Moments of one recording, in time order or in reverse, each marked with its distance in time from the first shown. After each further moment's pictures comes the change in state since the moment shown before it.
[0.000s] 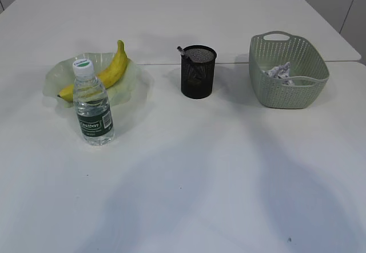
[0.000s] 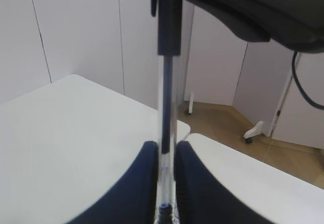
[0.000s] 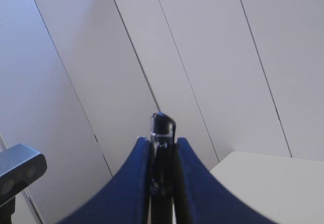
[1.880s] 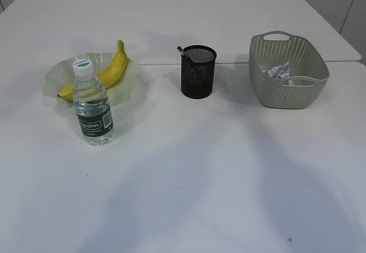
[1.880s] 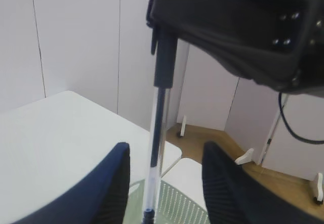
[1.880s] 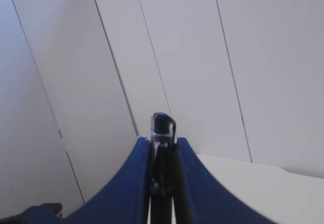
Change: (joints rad) left arm 0.000 0.000 0.000 -0.105 -0.060 0.014; right arm 0.000 0.000 0.000 -0.035 -0.067 -0.072
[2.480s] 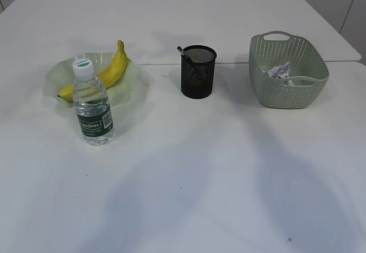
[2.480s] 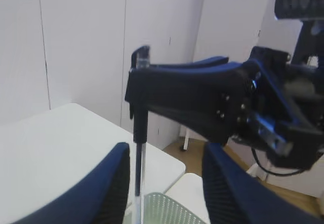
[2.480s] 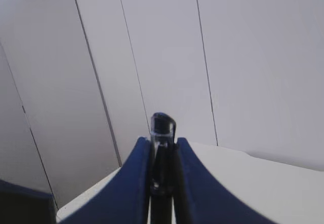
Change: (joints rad) left arm 0.004 0.000 0.000 -0.038 -0.043 0.023; right arm 0.000 0.053 0.000 -0.087 -0.061 -0.074
